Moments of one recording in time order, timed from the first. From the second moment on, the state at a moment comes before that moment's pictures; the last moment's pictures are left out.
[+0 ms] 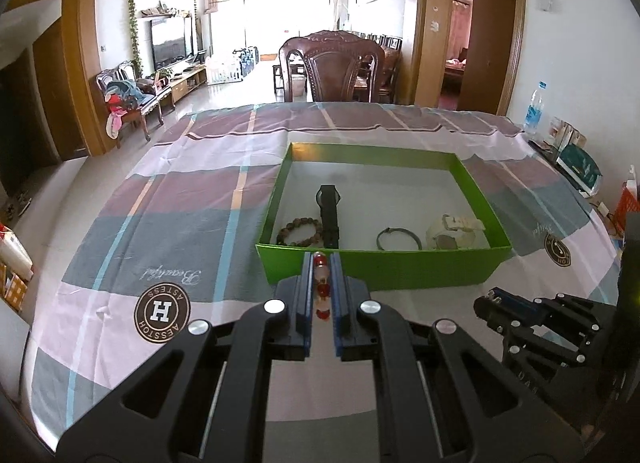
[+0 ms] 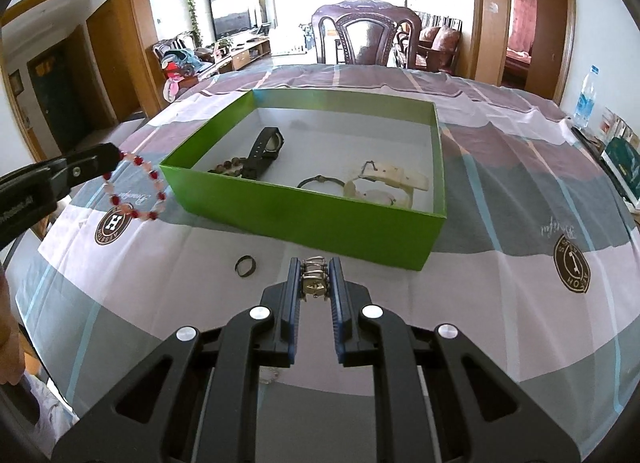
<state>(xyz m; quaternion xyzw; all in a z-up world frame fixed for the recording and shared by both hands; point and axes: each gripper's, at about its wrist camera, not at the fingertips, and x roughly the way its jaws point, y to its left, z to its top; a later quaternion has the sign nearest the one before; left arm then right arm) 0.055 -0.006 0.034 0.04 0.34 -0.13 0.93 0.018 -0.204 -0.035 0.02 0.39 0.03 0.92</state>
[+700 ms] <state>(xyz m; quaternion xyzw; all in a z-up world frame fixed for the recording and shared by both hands) 0.101 -0.018 0.078 0.04 0.30 -0.14 0.94 0.057 -0.210 0.038 0.03 0.31 0.03 0.95</state>
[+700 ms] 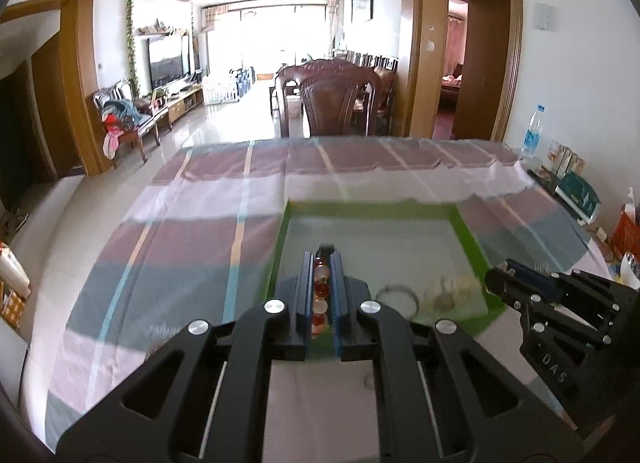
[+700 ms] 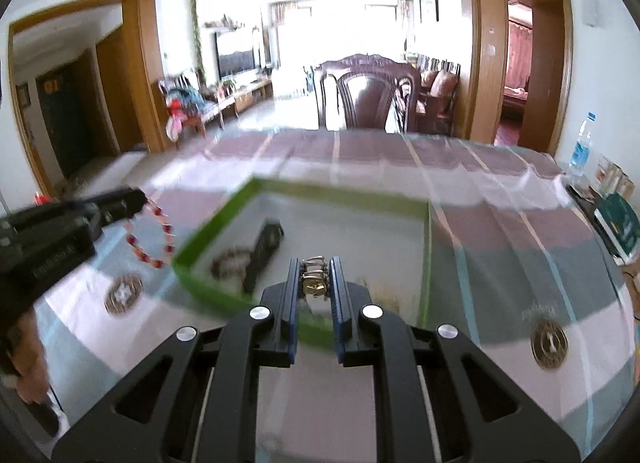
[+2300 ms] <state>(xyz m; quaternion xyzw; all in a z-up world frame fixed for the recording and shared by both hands) 0.078 -0.033 -0.066 0.08 0.46 -0.12 0.88 0.012 -0.205 -0.100 -0.02 0.47 0.02 0.88</state>
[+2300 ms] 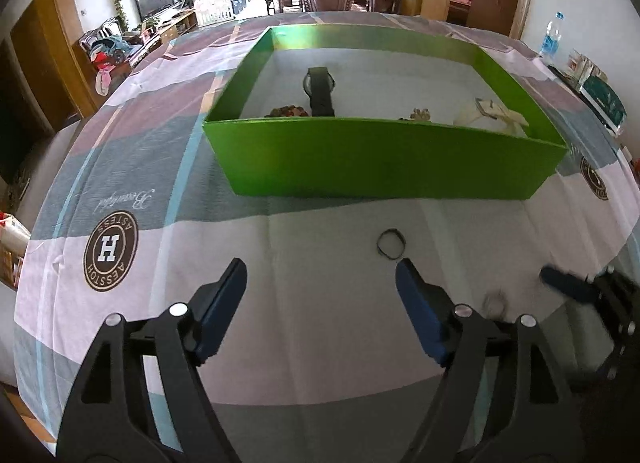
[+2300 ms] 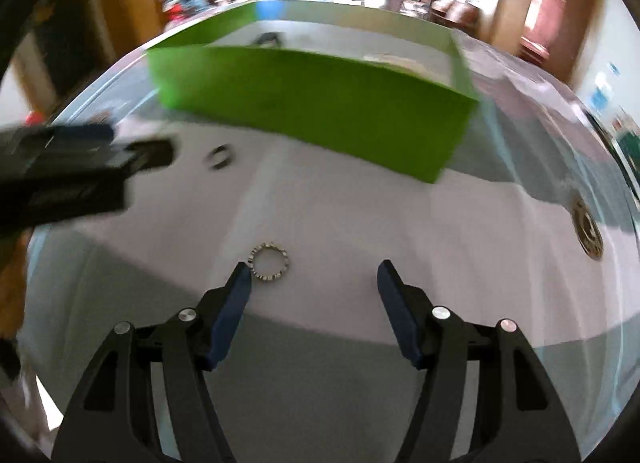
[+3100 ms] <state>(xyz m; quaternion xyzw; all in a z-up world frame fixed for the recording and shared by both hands) 0.098 -0.048 -0.089 0.08 0.46 -0.14 0.88 0.008 -0.225 -0.097 0.04 0.46 0.02 0.89</state>
